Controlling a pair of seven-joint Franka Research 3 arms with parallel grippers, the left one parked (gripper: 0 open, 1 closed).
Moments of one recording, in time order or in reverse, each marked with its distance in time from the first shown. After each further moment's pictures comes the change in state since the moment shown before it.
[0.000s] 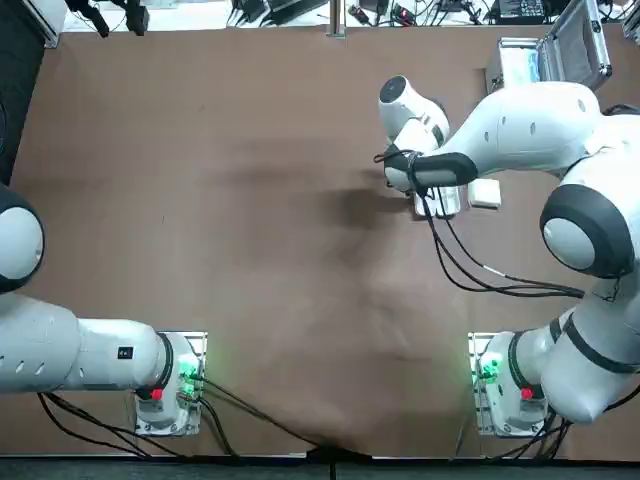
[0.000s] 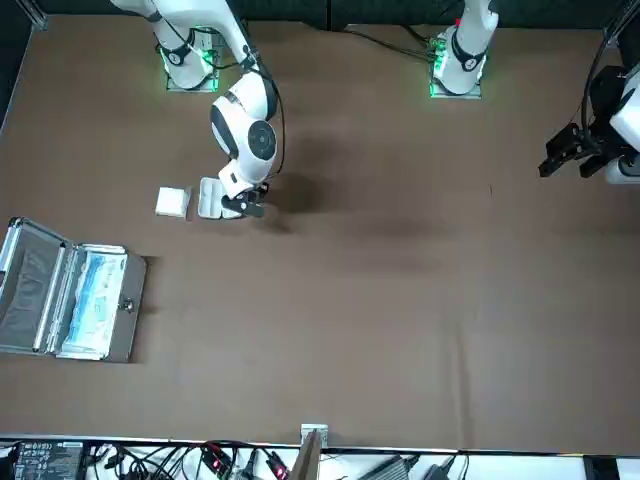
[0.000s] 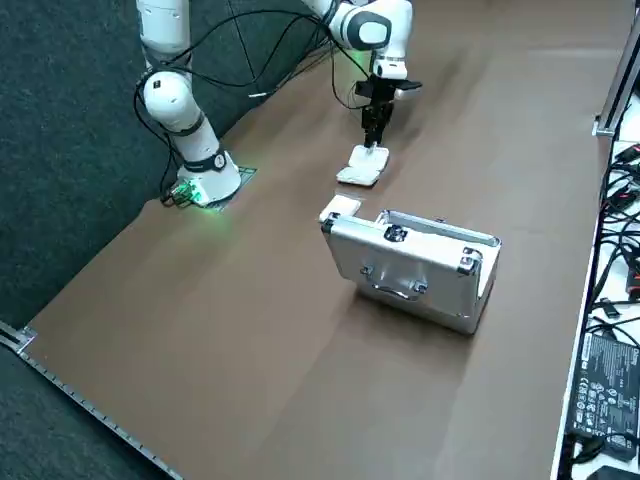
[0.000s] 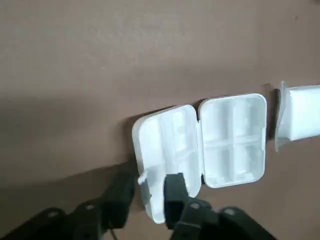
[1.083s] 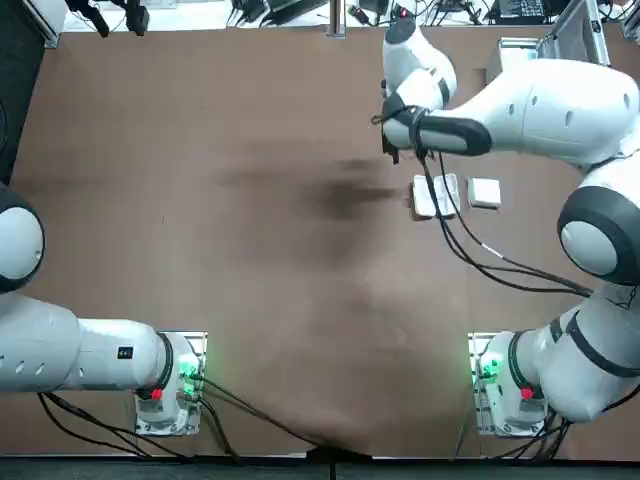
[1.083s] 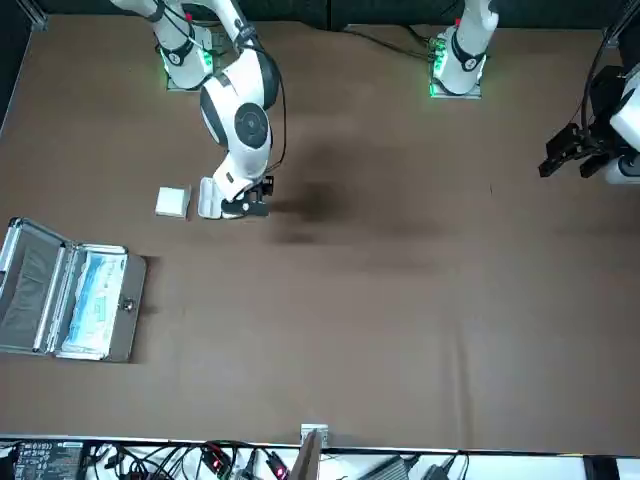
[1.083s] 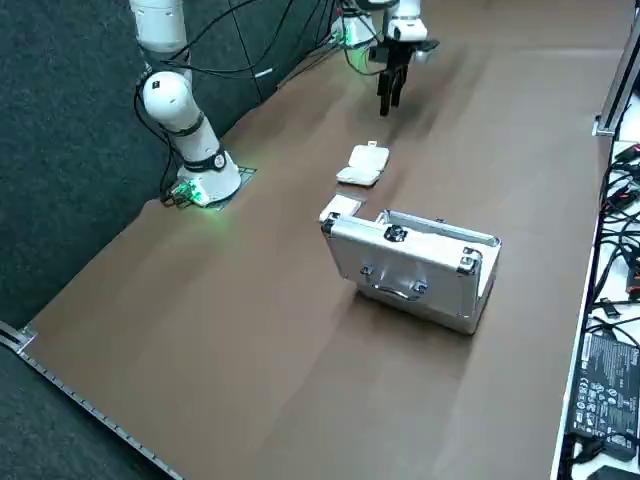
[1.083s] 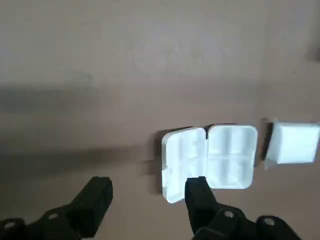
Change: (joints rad) arm -0.020 -0.069 0.002 0.150 0.088 -0.108 -0.217
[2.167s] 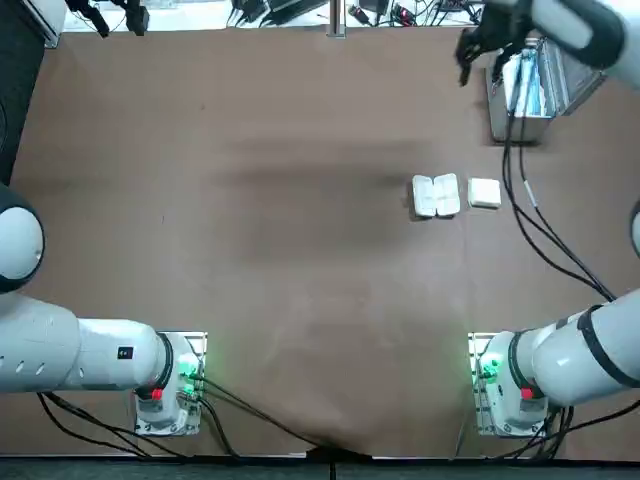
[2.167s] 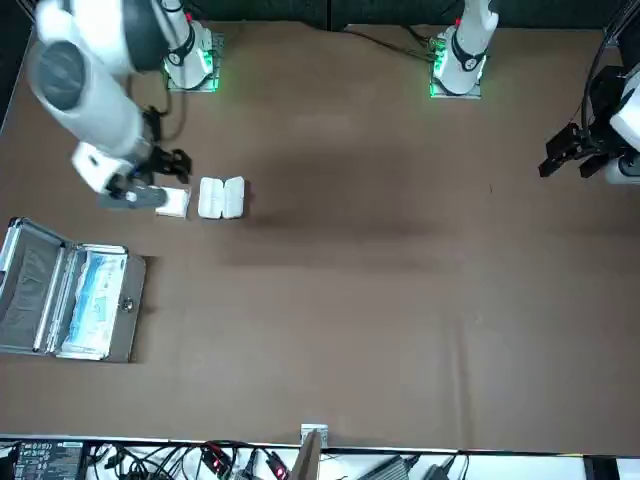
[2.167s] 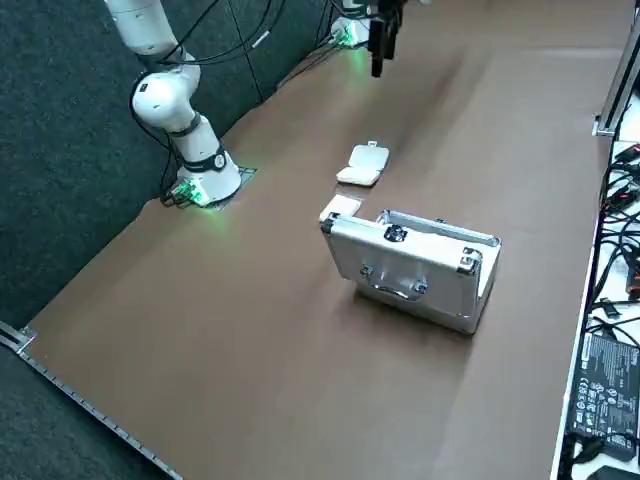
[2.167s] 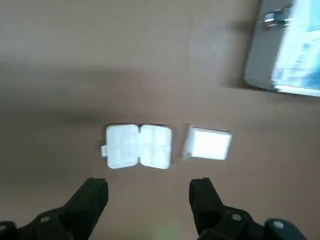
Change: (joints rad) arm -0.339 -0.242 -0.002 0.205 0.110 -0.372 -0.493
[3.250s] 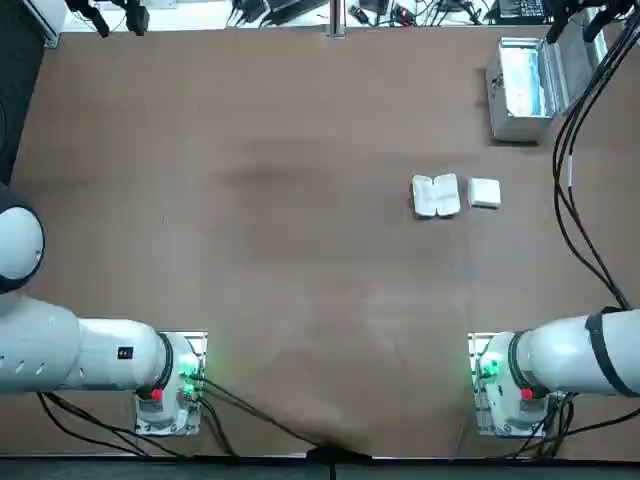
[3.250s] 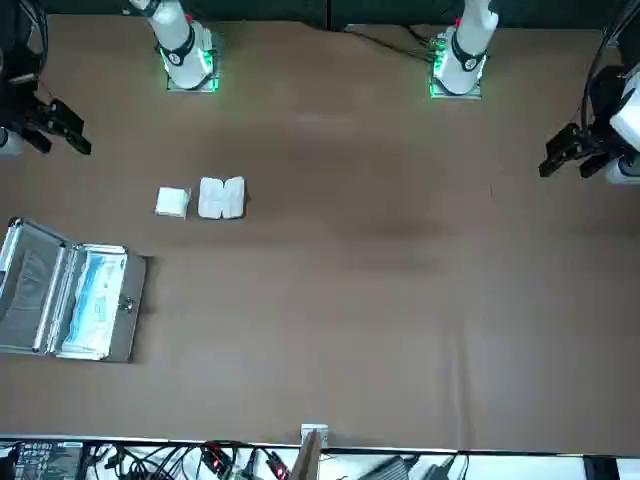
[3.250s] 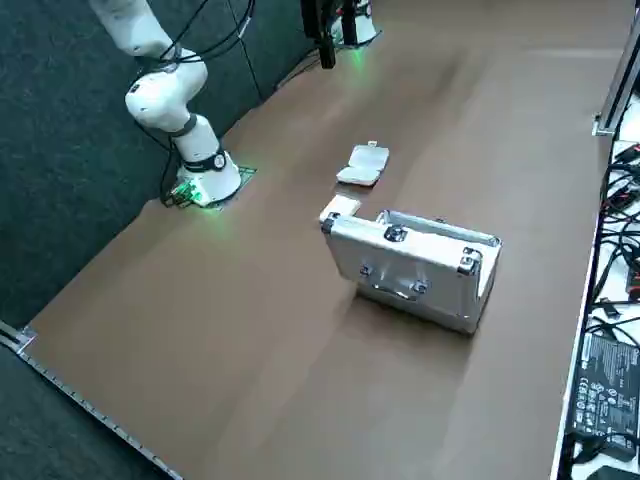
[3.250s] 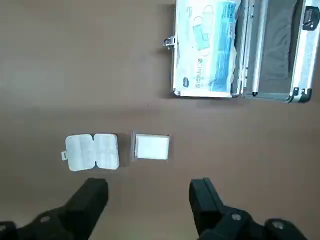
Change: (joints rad) arm -0.266 -0.188 -0.034 0.008 0.001 -0.050 -0.218
